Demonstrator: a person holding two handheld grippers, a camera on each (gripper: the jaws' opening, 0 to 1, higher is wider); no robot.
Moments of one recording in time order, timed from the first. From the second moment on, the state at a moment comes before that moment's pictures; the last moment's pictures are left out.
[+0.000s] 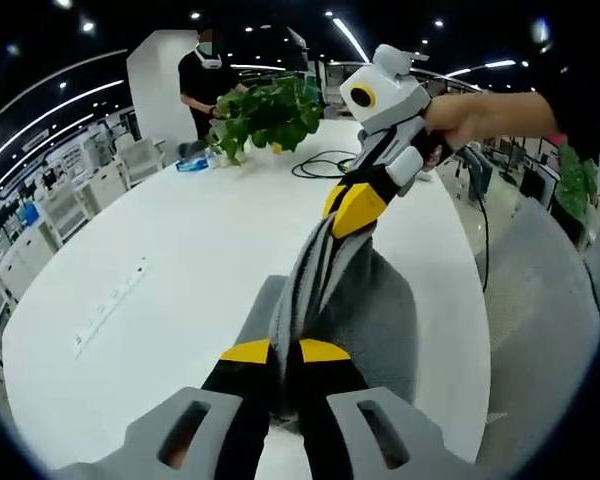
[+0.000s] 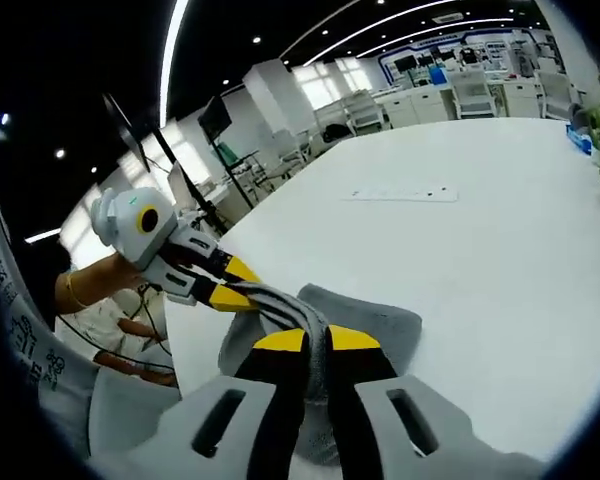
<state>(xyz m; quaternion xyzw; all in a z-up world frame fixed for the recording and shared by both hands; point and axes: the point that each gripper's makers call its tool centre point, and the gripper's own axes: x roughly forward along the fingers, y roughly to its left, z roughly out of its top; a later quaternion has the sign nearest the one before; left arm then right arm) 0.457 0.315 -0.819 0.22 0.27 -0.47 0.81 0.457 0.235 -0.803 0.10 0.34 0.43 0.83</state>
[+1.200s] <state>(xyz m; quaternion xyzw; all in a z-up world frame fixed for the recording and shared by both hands) 0.496 0.359 -0.867 0.10 0.30 -0.34 0.88 0.500 0.227 -0.851 0.09 0.32 0.38 0.86</state>
